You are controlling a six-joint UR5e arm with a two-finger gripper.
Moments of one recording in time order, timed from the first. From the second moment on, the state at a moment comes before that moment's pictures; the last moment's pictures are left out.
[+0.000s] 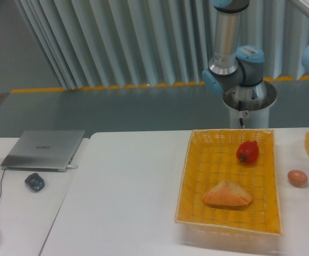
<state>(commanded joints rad) 2.80 -1.77 -1.69 -1.26 1.47 1.62</state>
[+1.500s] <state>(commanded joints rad) 2.96 -1.53 -1.97 -1.25 1.38 1.06</state>
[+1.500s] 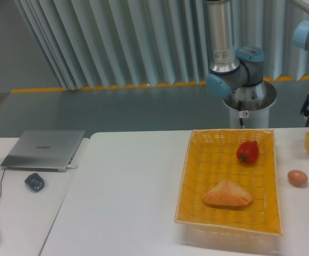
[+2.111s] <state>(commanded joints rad) 3.00 -1.51 -2.08 -1.10 1.38 0.98</state>
